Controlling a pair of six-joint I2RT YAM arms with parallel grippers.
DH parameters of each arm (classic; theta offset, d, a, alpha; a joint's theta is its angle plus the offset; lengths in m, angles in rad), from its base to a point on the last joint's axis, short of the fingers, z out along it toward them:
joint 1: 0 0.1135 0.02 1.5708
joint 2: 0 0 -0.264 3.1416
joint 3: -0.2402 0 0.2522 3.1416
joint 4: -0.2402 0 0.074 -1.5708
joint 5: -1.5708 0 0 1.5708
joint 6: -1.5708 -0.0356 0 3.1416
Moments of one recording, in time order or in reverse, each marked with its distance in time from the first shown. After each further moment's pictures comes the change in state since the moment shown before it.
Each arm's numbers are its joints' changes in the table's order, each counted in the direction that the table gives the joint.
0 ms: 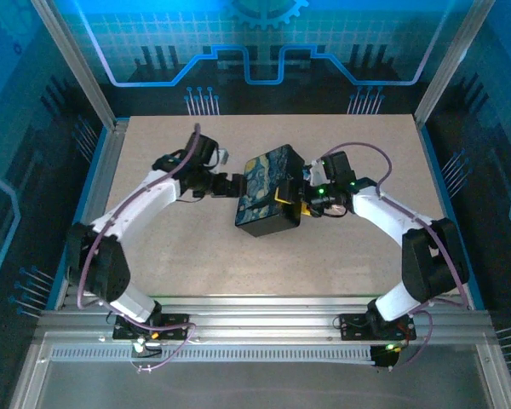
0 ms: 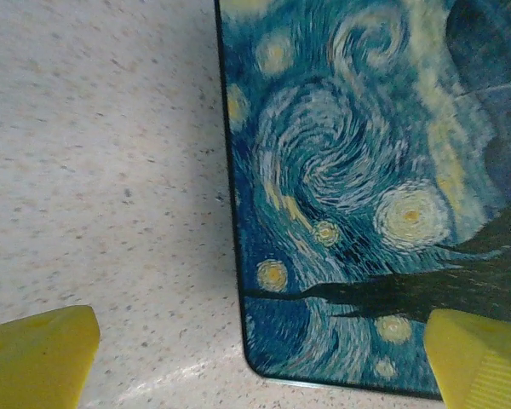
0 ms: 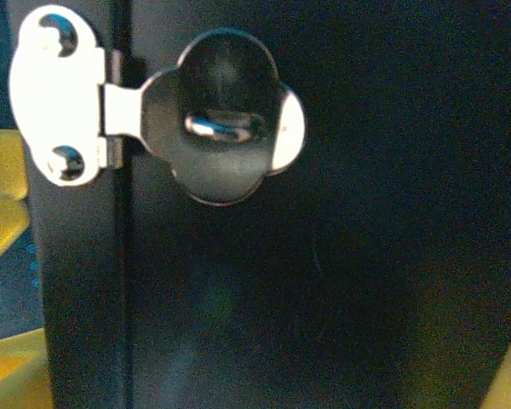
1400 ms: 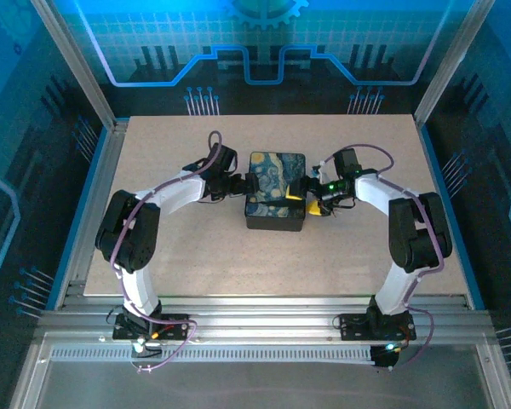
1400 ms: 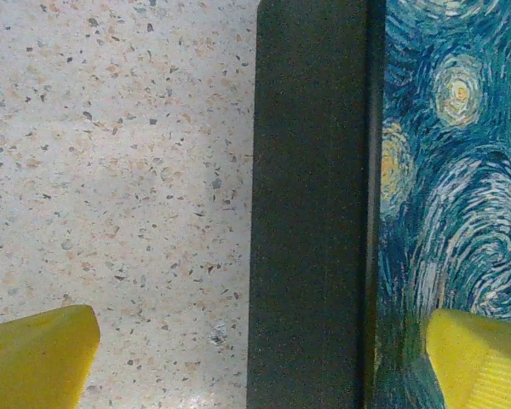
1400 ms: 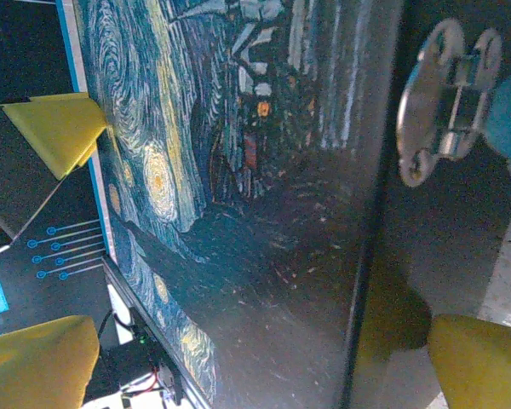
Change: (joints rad) left arm -0.015 -0.246 0.058 0.367 0.085 0.193; right arm -0.146 -0.231 -0.109 -0.115 0.134 0.193
